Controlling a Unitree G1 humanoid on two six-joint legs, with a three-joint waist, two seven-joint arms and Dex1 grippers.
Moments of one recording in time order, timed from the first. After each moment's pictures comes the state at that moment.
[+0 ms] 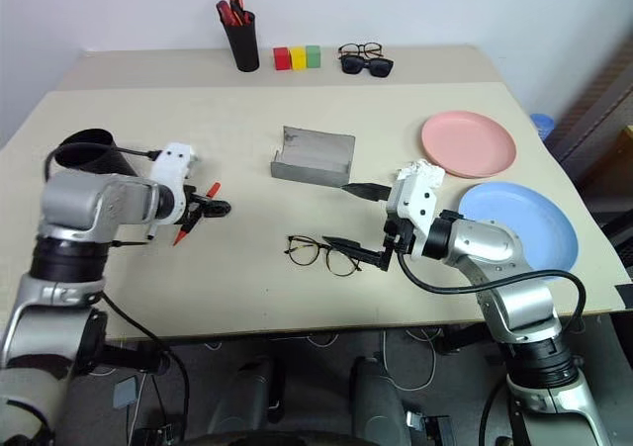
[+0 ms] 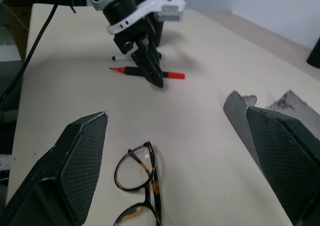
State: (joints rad) left arm -0.84 0.58 -0.07 0.13 -0.36 1.48 -0.32; right arm -0.26 -0.61 0.02 -0.33 0.45 0.29 0.95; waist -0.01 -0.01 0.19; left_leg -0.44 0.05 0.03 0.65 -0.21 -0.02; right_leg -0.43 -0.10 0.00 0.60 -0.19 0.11
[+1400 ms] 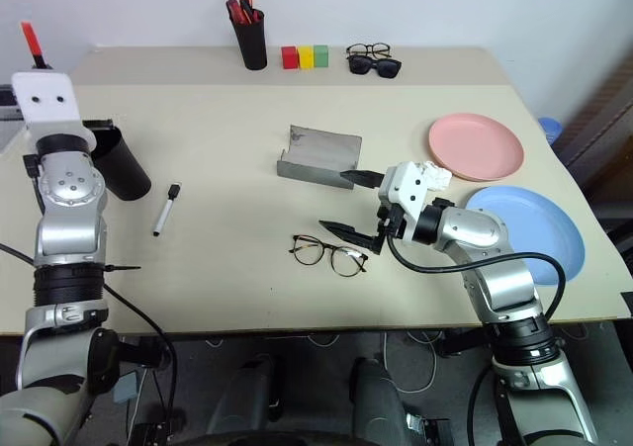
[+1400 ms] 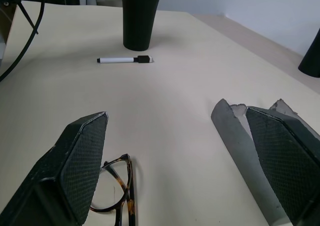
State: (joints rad) left arm -0.63 0.50 0.26 0.26 0.17 0.04 0.28; right arm -0.37 -0.57 0.05 -0.19 0.40 0.22 0.94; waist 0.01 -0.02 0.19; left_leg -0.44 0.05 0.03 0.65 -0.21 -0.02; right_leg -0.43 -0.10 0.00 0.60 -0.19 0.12
